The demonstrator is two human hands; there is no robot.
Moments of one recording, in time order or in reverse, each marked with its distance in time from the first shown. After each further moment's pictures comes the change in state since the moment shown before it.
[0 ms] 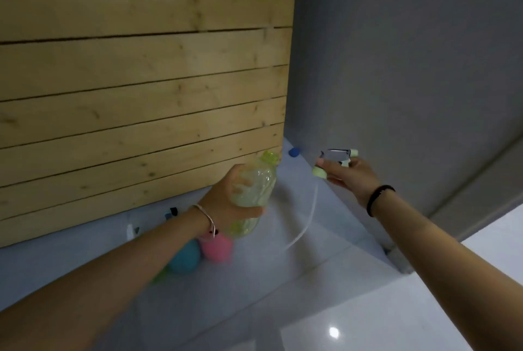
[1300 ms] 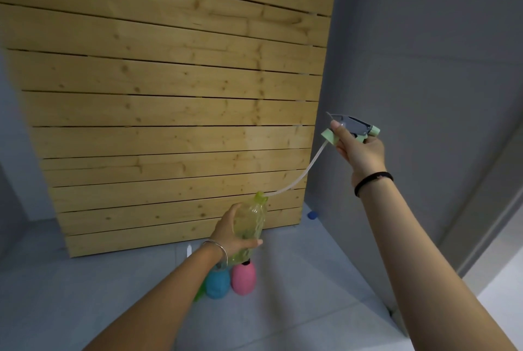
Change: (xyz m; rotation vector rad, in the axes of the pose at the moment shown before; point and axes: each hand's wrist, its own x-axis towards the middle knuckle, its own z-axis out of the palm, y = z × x) left_hand -0.147 0.061 -0.053 -0.025 0.363 -0.025; right_hand -0.175 -0.210 0.047 0.356 0.174 -0.518
